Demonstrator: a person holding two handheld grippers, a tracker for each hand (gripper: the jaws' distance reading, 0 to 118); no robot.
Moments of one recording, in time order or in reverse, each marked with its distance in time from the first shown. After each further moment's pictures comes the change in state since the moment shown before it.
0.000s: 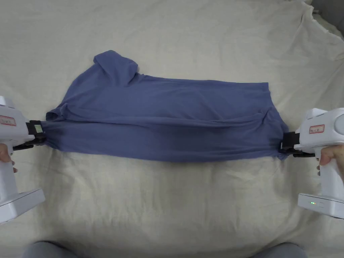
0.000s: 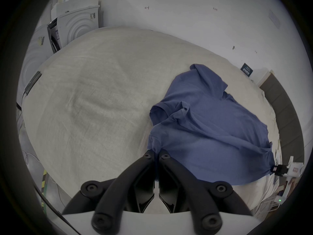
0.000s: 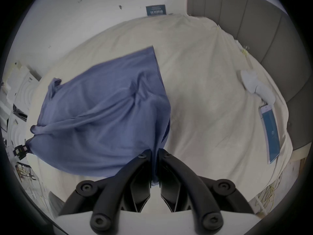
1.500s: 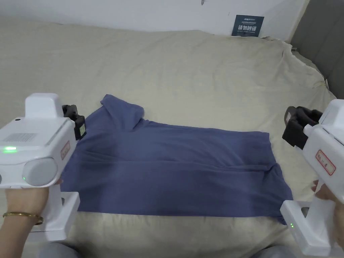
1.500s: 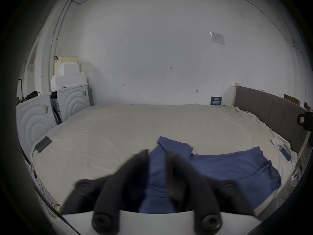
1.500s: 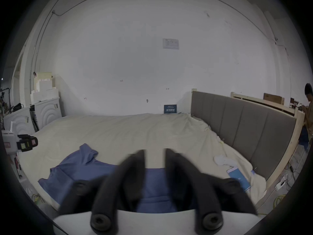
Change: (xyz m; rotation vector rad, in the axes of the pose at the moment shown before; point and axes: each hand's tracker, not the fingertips) left arm 0.065 -0.088 0.118 0.628 -0.071 -0.335; right arm -0.087 -0.119 0.175 0.837 0.019 0.140
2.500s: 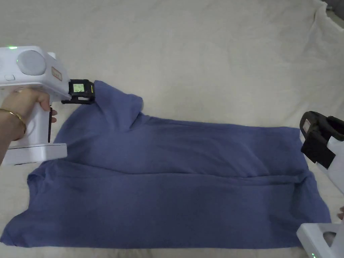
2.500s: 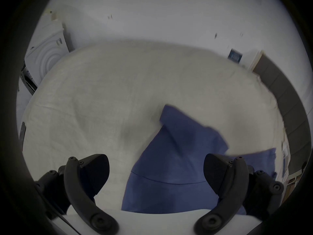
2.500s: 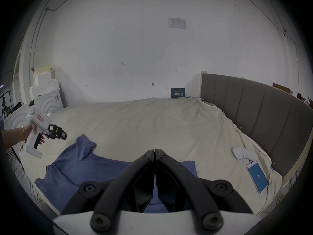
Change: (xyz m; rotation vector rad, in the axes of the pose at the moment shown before) left arm -0.032 0.034 -0.301 -0.738 -0.006 0.042; right arm -0.001 -0.015 -0.107 -0.140 0.027 -0.007
